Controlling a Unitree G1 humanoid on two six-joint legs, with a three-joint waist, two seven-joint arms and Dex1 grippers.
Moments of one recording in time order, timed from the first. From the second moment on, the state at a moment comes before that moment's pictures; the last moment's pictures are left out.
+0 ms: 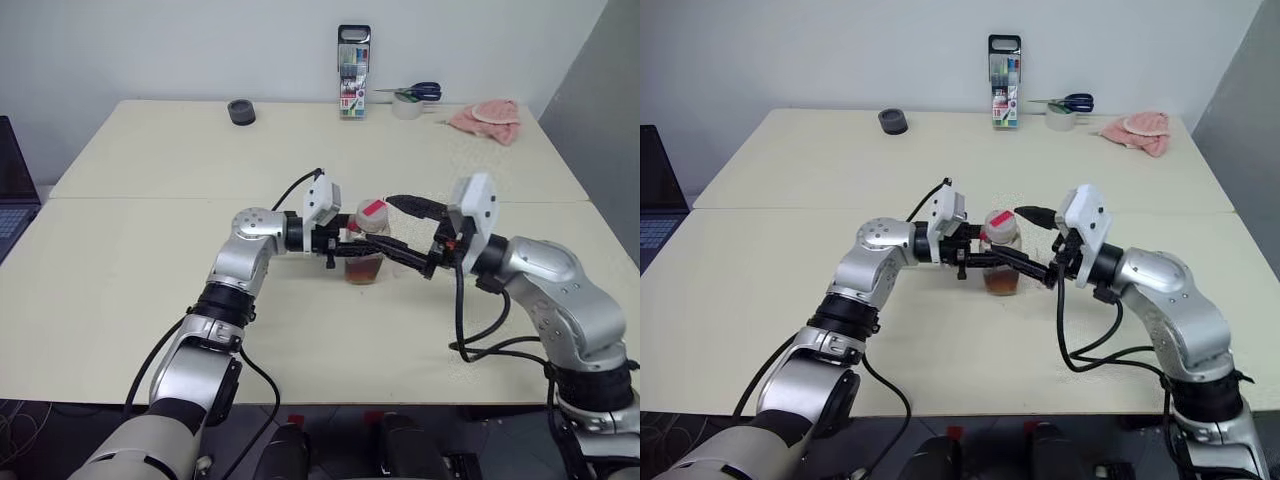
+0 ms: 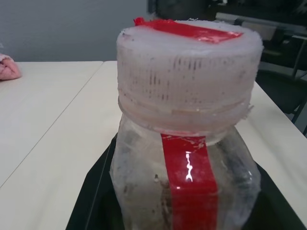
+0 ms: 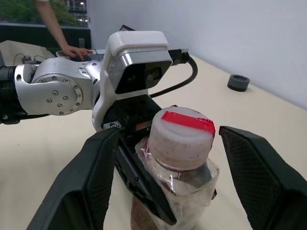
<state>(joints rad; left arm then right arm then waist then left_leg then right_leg) -0.86 0.28 -0.14 0.51 -0.27 0.09 -1.29 -0.42 -0.52 0.00 -0.54 0.51 0.61 0.68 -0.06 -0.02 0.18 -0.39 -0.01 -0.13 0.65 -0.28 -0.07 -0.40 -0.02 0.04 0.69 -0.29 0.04</state>
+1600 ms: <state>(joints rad) -0.87 0.30 -0.13 0.54 -0.27 0.10 -1.32 -0.38 -0.46 0.00 -0.58 0.42 0.64 0.47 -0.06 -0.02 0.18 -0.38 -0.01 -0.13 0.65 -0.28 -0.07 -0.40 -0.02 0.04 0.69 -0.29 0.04</state>
